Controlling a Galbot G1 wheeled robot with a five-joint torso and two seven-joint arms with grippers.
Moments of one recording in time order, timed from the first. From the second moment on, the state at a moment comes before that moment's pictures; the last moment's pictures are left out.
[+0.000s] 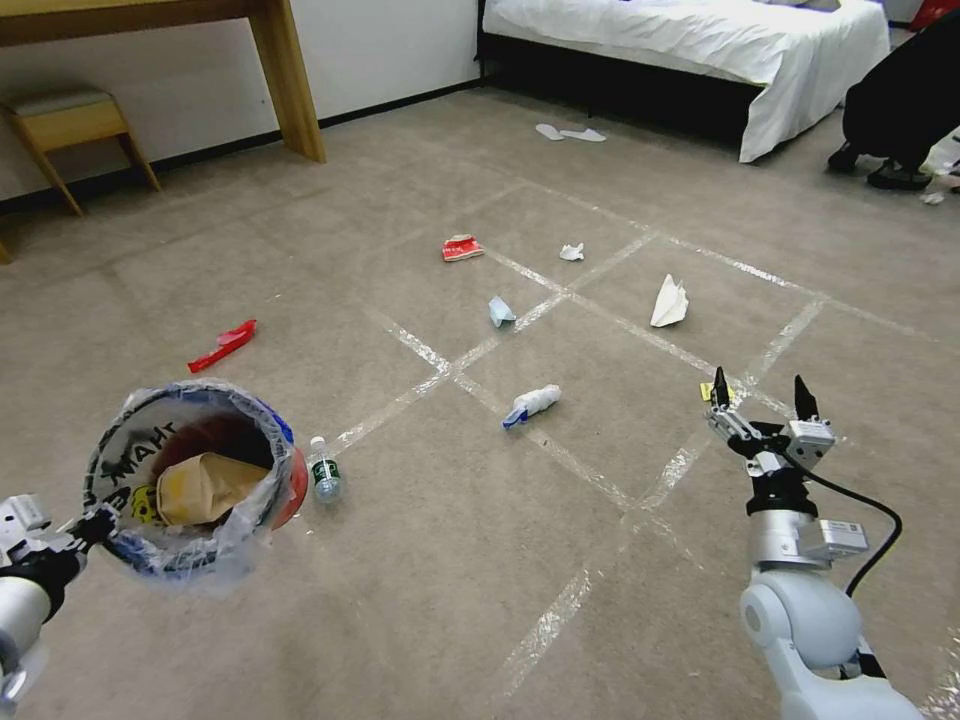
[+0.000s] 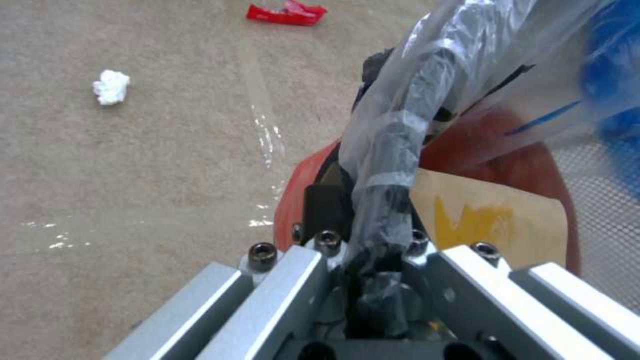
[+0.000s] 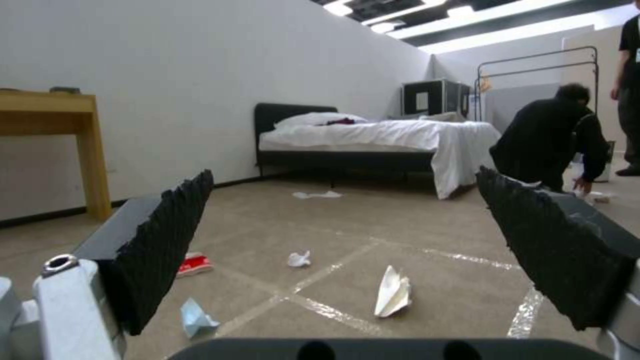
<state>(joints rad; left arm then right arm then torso) 1.58 -1.22 -1.21 -2.13 -1.14 0.67 -0.22 -1.37 1.21 0.61 1.92 0.35 0.31 0.17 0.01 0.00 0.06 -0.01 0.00</state>
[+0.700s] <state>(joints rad) 1.62 -1.19 -1.25 -2.14 -1.23 0.71 -0.26 -1.33 1.22 0.58 1.90 0.36 0.31 0.17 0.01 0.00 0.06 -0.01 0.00</state>
